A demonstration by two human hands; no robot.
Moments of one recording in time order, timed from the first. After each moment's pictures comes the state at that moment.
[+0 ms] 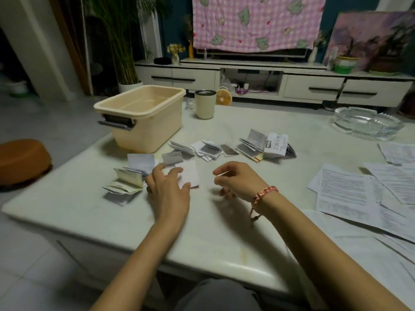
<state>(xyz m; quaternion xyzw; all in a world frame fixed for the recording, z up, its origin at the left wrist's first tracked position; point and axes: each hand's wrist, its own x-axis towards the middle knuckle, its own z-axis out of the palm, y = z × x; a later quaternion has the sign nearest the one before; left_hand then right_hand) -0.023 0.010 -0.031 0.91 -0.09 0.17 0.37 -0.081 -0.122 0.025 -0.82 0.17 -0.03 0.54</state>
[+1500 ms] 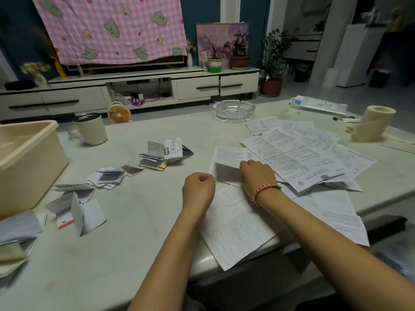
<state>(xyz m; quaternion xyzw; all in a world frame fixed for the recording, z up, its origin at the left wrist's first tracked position) -0.140 -0.139 0.024 0.73 -0.25 -0.29 0.57 -0.225 -0.264 0.000 -0.90 0.41 -0.12 -0.08</state>
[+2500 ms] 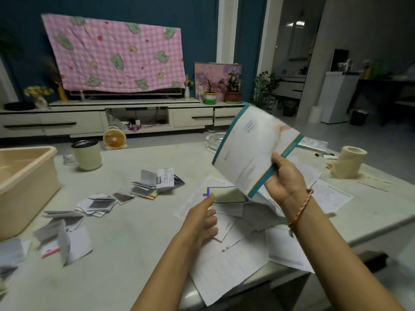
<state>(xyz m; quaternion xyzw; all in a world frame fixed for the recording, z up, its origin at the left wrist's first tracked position) -0.148 -0.153 0.030 0.55 -0.17 -0.51 0.64 -0.266 -0.259 0.111 -0.28 0.21 -0.55 0.76</state>
